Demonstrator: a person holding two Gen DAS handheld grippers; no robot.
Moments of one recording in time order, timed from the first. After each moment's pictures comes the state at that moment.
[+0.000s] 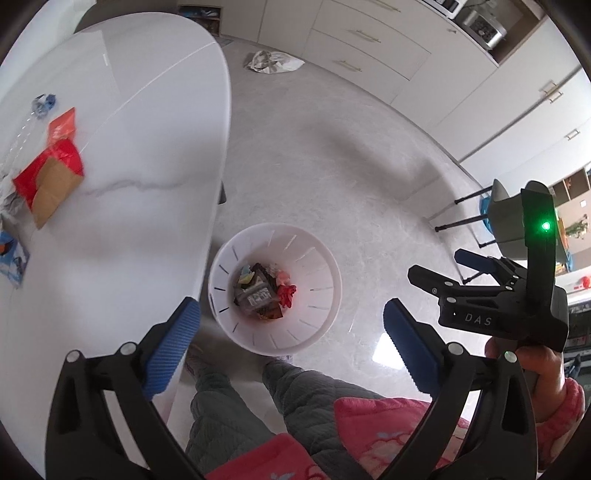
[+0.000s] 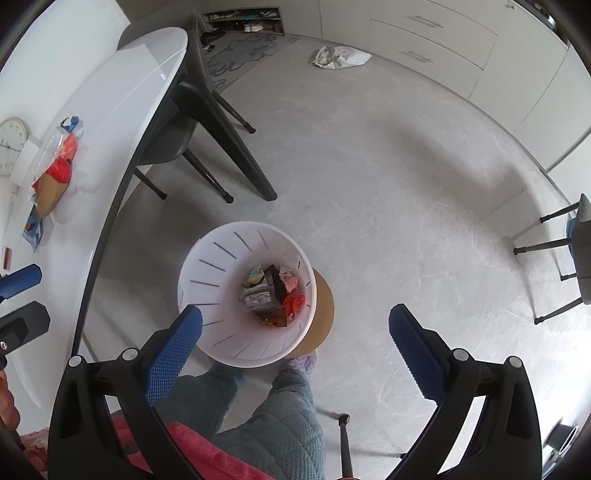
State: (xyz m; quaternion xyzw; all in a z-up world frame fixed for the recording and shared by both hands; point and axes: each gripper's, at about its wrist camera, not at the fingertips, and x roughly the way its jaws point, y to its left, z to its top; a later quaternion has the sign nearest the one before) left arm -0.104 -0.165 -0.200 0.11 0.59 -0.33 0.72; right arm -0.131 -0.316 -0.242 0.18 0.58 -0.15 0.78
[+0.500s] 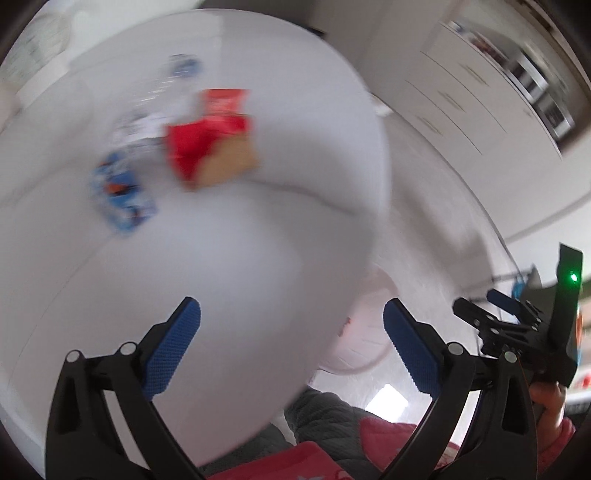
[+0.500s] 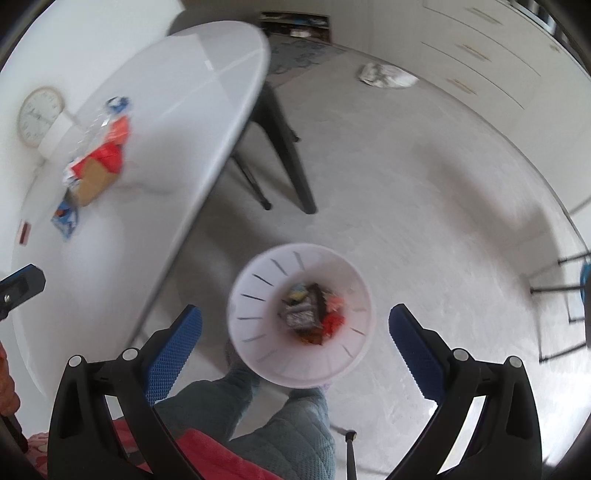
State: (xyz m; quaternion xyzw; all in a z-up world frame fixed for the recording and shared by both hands) left arm -0.051 -0.025 -0.175 0.01 0.58 -0.18 0.79; right arm -0.055 -0.233 -0.216 0.13 0.57 -0.08 0.81
